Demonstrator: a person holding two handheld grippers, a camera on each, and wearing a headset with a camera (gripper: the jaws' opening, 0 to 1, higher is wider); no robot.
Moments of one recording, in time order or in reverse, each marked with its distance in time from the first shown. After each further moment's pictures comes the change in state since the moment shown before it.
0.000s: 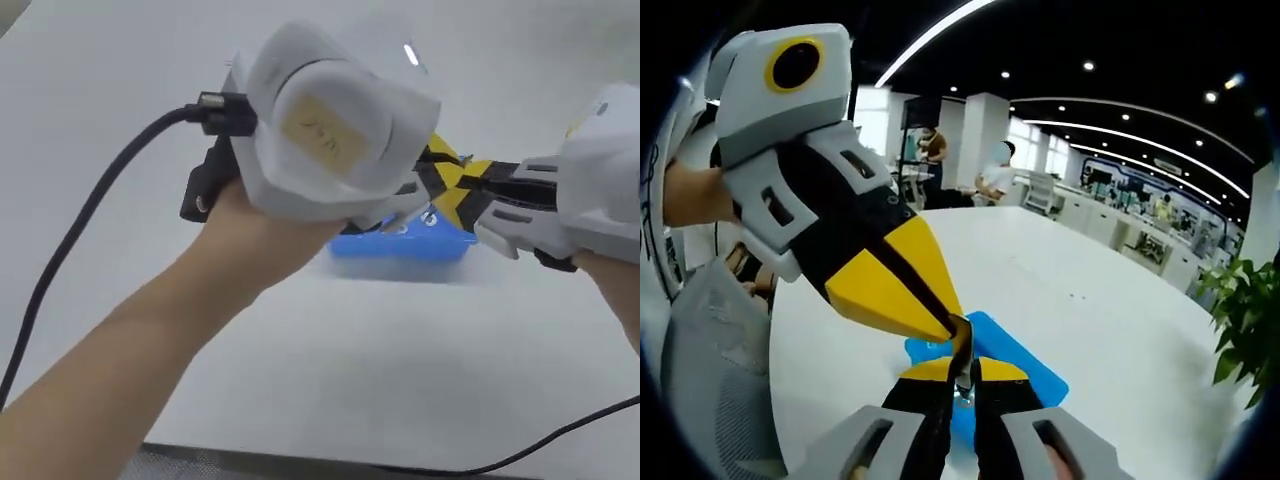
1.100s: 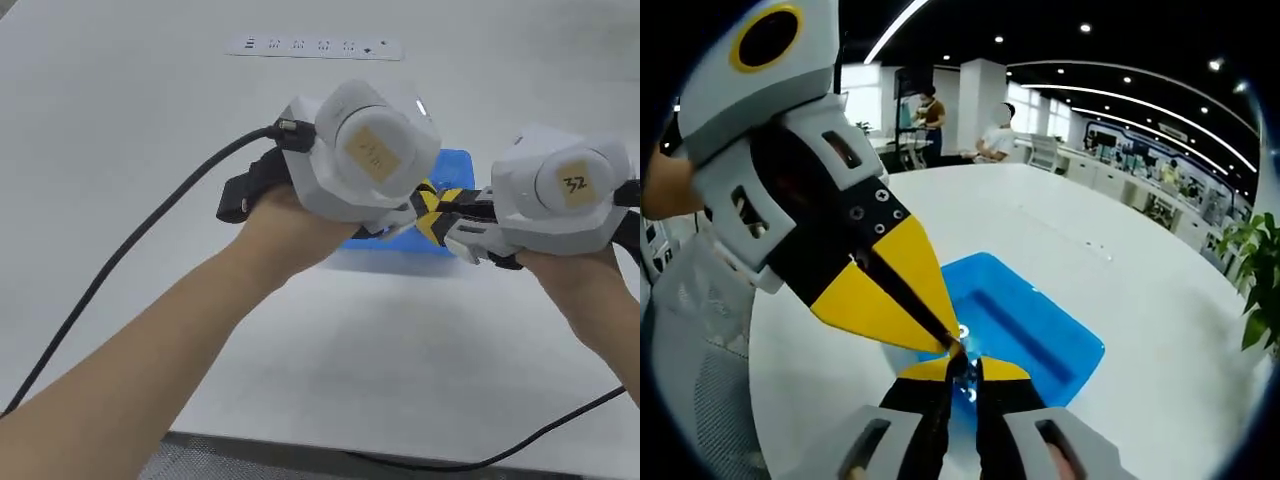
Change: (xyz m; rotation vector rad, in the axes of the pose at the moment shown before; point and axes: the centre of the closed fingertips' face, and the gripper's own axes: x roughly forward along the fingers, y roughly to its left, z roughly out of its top) left arm 0.019 0.007 -0.044 -0.034 0.136 -0.042; right arm 0.039 0.004 -0.059 0.070 0.144 0.038
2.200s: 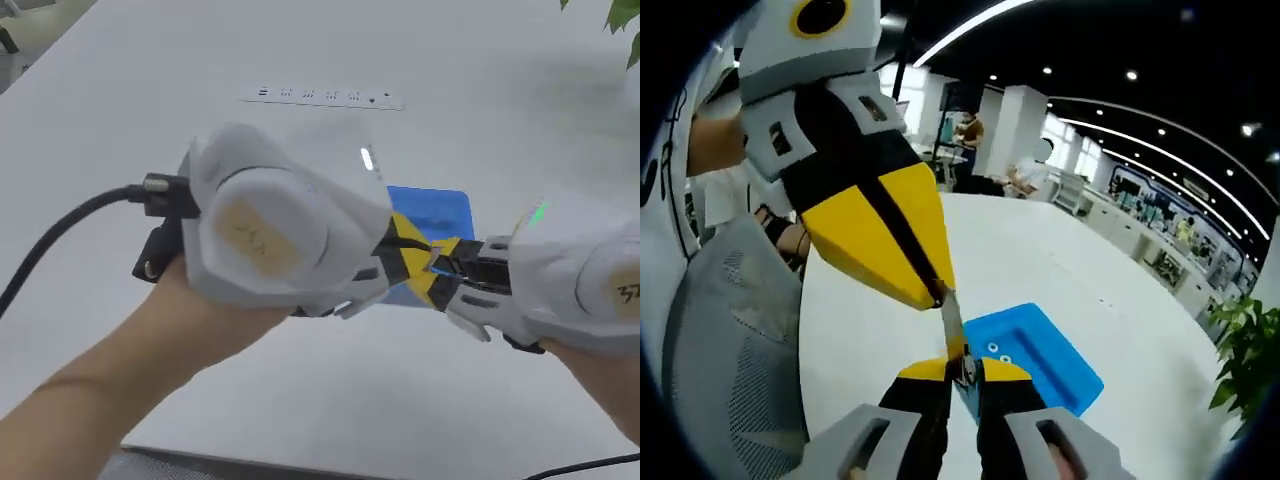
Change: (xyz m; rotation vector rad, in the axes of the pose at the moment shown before) left arm -0.097 -0.045 0.030 0.047 -0.119 0.013; right arm -0.050 0.073 0.035 -0.257 -0.052 0.023
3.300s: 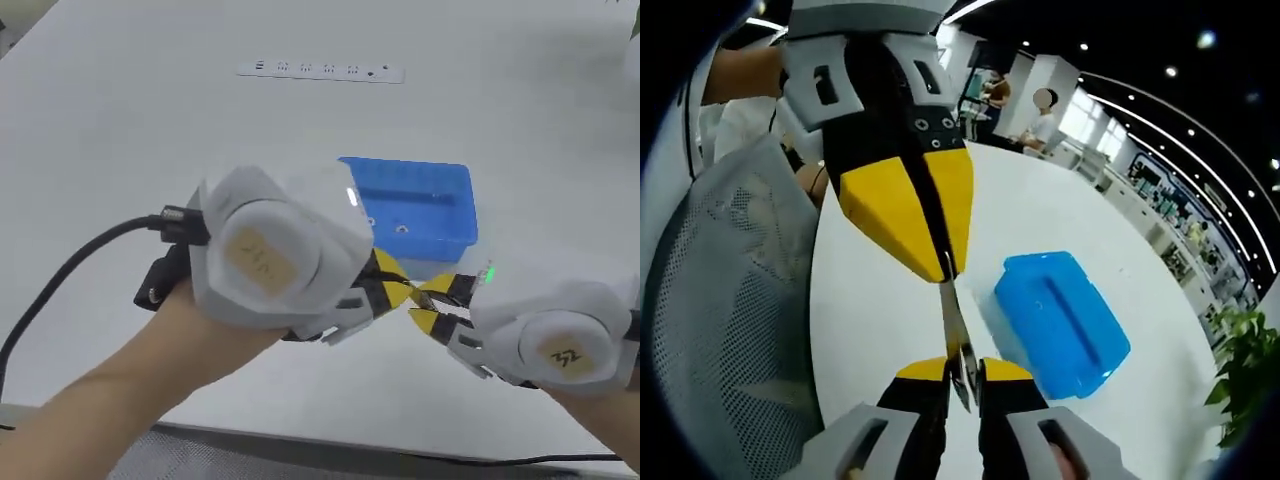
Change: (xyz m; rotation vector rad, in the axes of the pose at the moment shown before) left arm 0.017 -0.036 -0.061 -0.065 0.115 -0.138; right arm 0.006 0.034 -0.064 -0.069 0.204 0.049
